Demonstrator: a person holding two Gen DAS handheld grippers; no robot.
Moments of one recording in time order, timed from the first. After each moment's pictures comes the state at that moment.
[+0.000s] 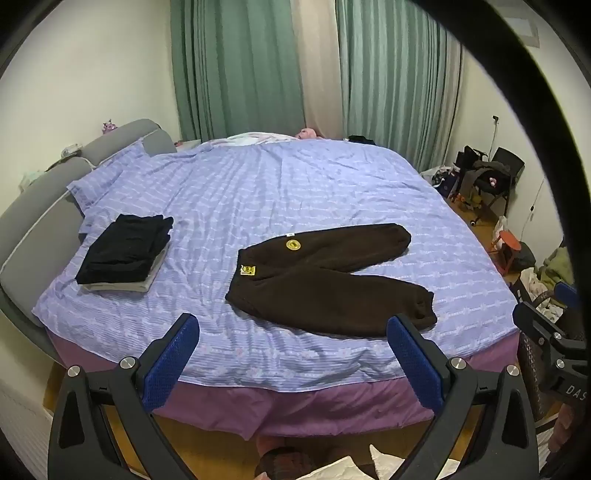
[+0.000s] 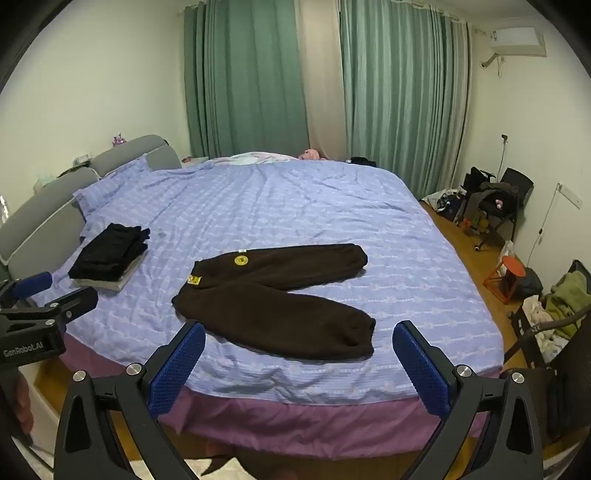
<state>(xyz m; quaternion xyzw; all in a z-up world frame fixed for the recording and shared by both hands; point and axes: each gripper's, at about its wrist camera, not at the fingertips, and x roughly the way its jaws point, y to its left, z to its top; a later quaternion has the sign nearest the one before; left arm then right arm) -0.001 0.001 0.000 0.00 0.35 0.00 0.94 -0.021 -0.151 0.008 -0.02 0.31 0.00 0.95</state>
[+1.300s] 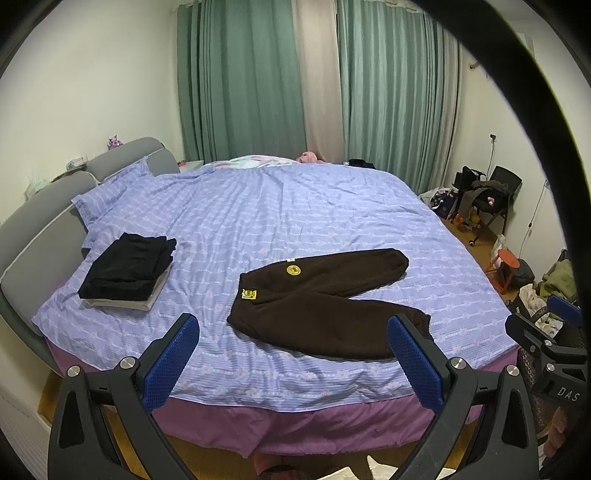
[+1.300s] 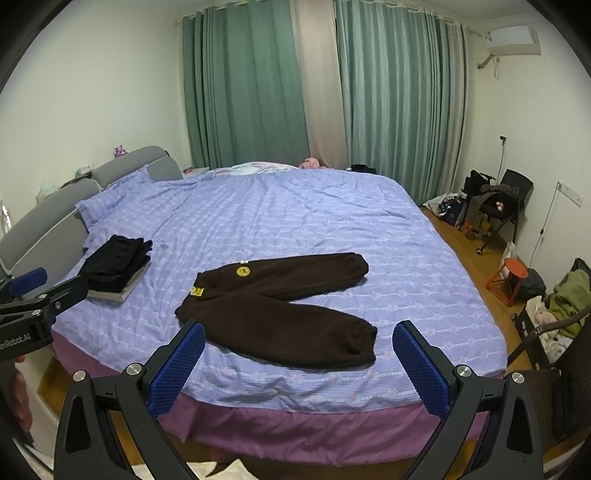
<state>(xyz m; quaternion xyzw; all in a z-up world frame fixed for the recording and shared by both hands) -0.009 0.006 0.016 0.00 0.32 0.00 0.95 -0.024 -0.156 0.017 0.00 0.29 0.01 0.96</state>
